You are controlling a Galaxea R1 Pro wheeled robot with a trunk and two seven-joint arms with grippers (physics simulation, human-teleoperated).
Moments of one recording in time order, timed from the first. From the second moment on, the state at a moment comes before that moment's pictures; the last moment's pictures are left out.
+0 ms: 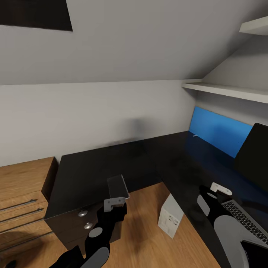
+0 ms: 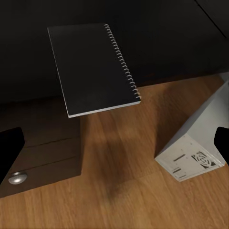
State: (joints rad) left arm -0.38 0.17 -0.89 -1.58 0.86 0.27 0.94; right arm -0.81 -0.12 -0.25 -0.39 -0.16 -0.03 -0.47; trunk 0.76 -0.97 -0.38
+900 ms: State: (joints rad) left arm -0.38 0.17 -0.90 -1.58 0.86 0.27 0.94; right arm -0.86 -0.21 -0.25 -0.32 -0.17 0.06 -0.47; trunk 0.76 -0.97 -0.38
